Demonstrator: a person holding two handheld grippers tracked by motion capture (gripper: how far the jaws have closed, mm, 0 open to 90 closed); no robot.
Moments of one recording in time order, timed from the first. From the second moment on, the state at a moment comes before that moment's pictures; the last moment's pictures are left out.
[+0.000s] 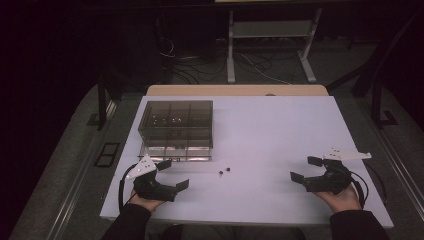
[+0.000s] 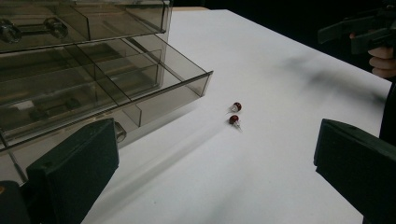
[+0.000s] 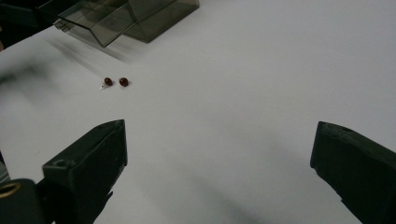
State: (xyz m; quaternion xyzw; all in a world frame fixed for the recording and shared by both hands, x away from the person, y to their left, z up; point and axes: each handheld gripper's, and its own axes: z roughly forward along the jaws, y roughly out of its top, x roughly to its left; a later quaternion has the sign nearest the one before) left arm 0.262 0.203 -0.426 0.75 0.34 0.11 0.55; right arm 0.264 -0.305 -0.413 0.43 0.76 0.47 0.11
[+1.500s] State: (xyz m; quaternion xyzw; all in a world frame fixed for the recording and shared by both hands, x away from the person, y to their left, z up) left arm 0.268 0.195 -0.428 0.76 0.34 0.10 0.55; right arm 0.271 -0.286 -0.386 0.39 0.80 0.45 0.09
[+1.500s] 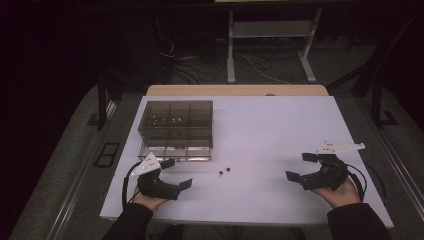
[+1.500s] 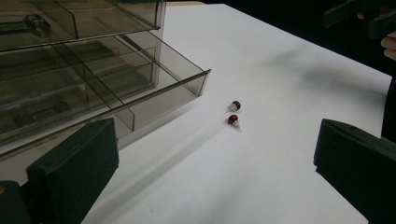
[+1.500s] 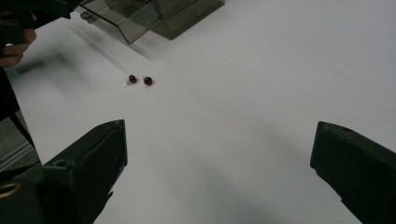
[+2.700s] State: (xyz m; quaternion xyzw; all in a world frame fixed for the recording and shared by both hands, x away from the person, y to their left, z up) left arm 0.267 0.197 -0.427 0.76 0.34 0.09 0.55; right arm 0.313 -0.210 -0.355 0.32 0.85 0.42 0.06
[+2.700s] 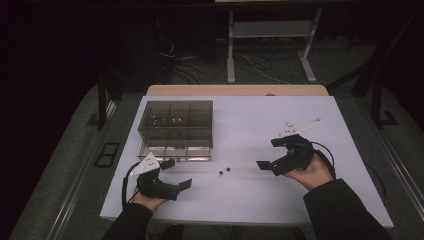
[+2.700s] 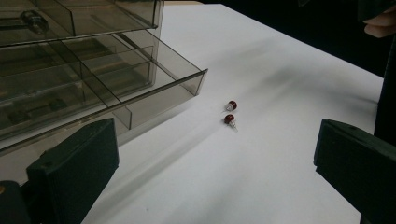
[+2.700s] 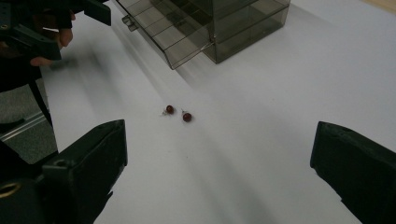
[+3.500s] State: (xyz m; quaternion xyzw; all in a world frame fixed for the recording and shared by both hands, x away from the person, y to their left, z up) left arm 0.267 0.198 -0.426 0.76 0.34 0.09 0.55; right arm 0.336 -0.156 -0.377 0.27 0.87 0.40 0.02
